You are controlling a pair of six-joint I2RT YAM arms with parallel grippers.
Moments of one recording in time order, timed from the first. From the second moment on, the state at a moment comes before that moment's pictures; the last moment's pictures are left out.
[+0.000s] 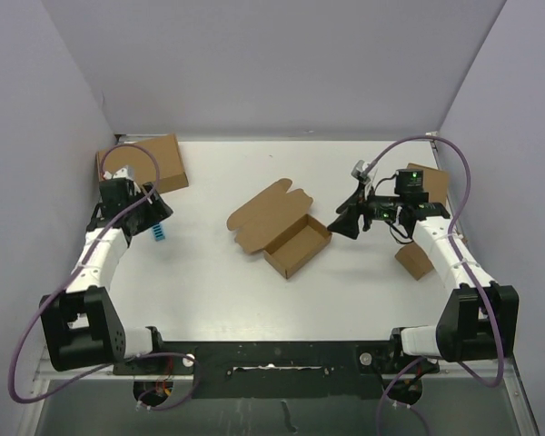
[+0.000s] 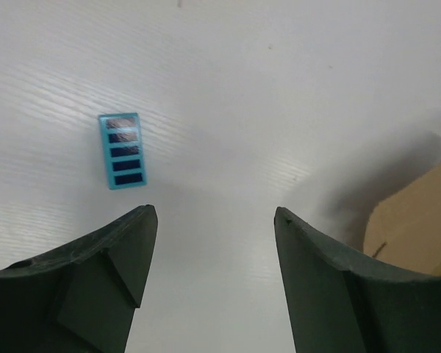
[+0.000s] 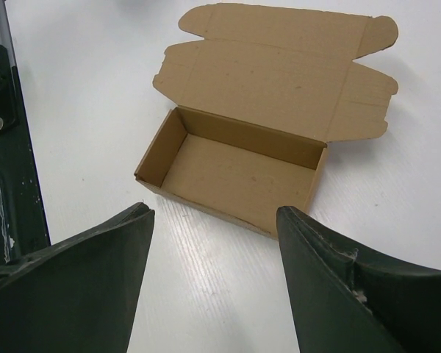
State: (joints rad) left arm 0.14 1.27 0.83 -0.27 0.21 -0.45; right arm 0.06 1.33 0.98 -0.43 -1.04 -0.43
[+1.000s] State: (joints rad) left arm 0.14 1.81 1.19 -0.56 -0.03 -0.21; right arm 0.05 1.34 0.98 -0.44 -1.04 -0.43
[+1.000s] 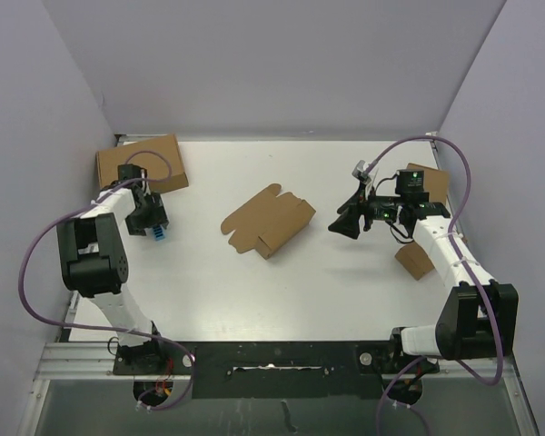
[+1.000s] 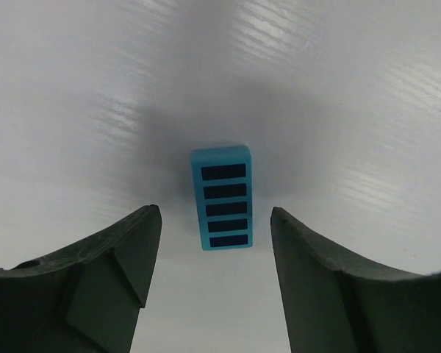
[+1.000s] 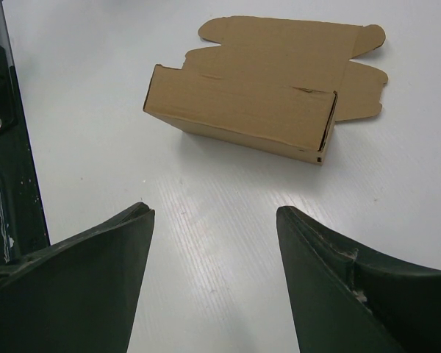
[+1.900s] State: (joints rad) left arm 0.07 1.87 1.25 -0.62 0.01 -0.26; right arm 0.05 1.34 0.98 -0.44 -1.04 -0.43
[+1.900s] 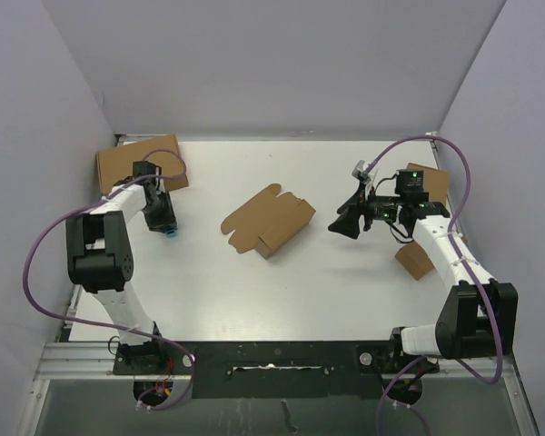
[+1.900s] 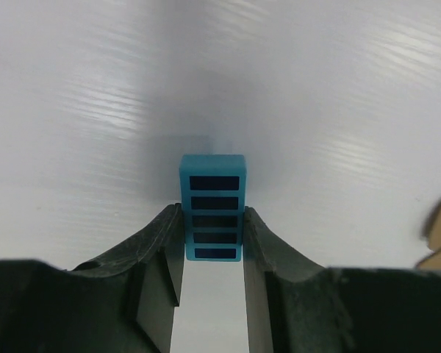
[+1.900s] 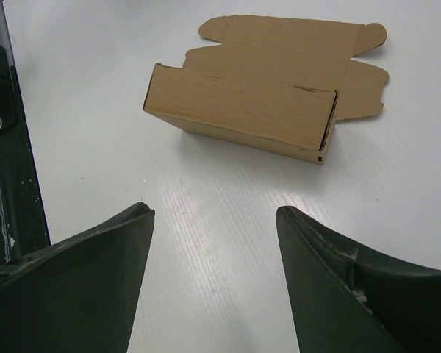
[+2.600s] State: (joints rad) left arm -0.39 1.78 1.27 -0.34 0.44 -0.41; right arm 0.01 1.37 0.98 -0.44 -1.04 -0.43
